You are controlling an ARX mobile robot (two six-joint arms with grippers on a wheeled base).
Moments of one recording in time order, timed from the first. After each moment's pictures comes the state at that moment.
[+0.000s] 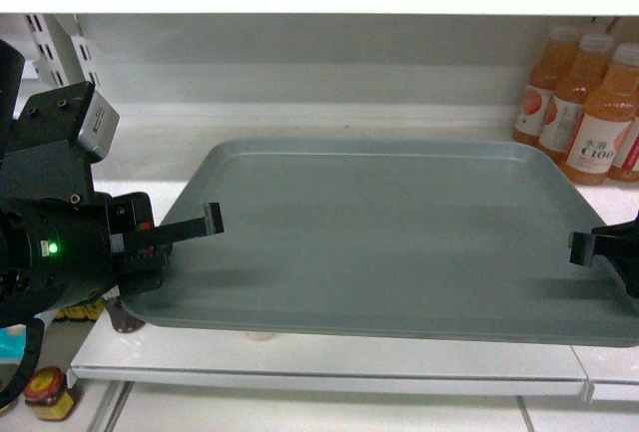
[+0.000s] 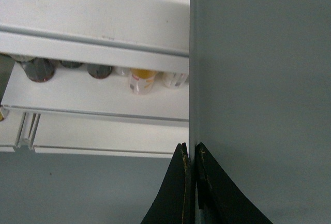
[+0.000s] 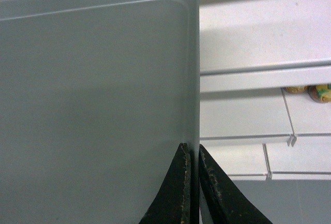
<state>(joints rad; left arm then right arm) -0.30 1.64 0.62 0.38 -0.15 -0.37 0.15 1.65 0.53 0.60 0.00 0.22</state>
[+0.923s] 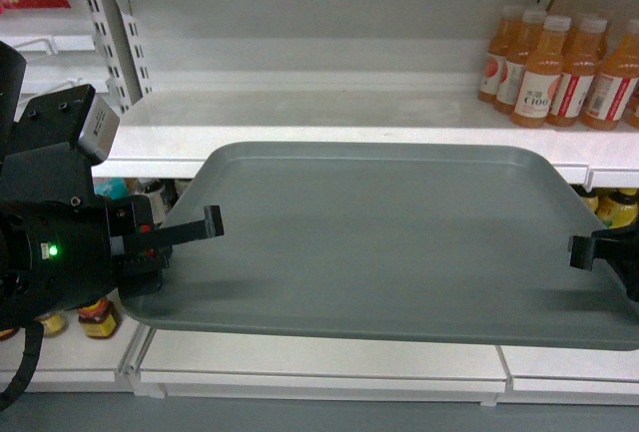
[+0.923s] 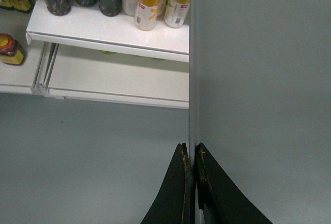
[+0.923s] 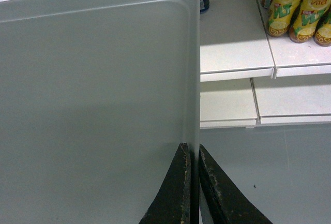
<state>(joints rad) -0.30 1.64 0.62 0.38 -0.15 -0.37 0.15 1.65 0.53 0.60 0.00 0.22</state>
